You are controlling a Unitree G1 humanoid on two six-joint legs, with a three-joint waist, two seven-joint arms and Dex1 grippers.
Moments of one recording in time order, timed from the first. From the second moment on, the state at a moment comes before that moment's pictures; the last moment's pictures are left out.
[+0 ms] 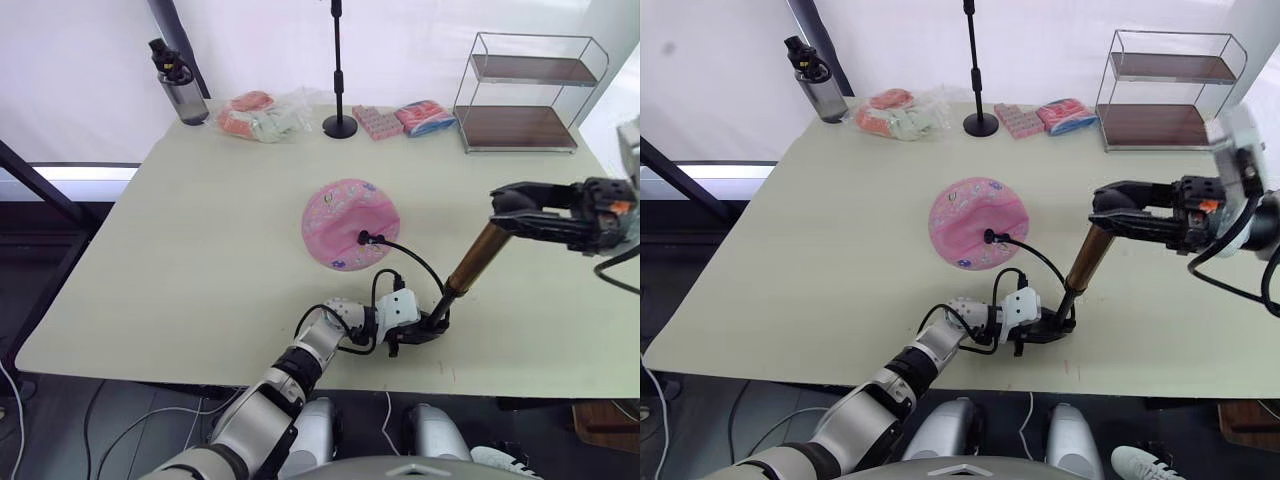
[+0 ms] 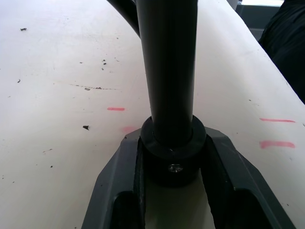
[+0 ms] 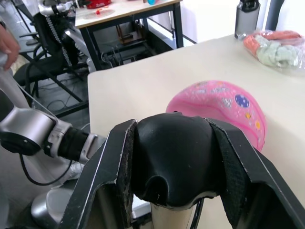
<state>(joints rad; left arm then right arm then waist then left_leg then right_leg) -0.51 0.04 -0.47 0.79 0.08 -0.29 -0.97 -0.45 -1.08 -0.33 -0.30 1.14 0.88 1.02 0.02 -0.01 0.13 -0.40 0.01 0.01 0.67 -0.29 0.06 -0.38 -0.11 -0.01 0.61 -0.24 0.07</state>
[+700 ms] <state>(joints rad) -0.51 0.05 -0.48 0.80 0.10 -0.33 -0.94 -0.33 -1.03 -0.31 -0.36 1.07 0.86 1.04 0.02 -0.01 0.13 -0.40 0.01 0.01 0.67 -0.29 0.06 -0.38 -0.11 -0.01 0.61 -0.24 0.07</state>
